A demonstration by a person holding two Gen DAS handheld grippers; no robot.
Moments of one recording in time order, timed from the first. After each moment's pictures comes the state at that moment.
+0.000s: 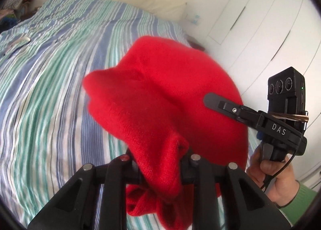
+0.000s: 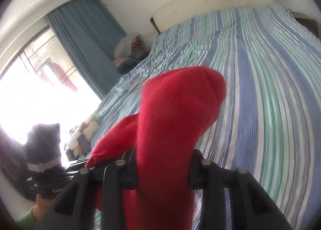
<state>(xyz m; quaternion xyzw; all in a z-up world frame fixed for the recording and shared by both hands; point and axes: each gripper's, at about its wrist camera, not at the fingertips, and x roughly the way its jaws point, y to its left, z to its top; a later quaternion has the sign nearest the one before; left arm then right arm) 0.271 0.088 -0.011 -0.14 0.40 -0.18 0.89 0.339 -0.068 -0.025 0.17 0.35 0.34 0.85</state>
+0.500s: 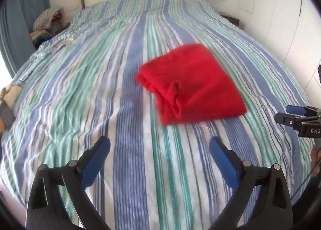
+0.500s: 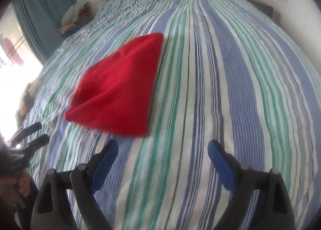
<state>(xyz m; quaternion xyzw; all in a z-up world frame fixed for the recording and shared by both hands) 0.118 0.039 -0.070 0.01 0.41 0.01 0.91 0.209 -0.175 -0.126 0.05 0.49 0.15 0.86</state>
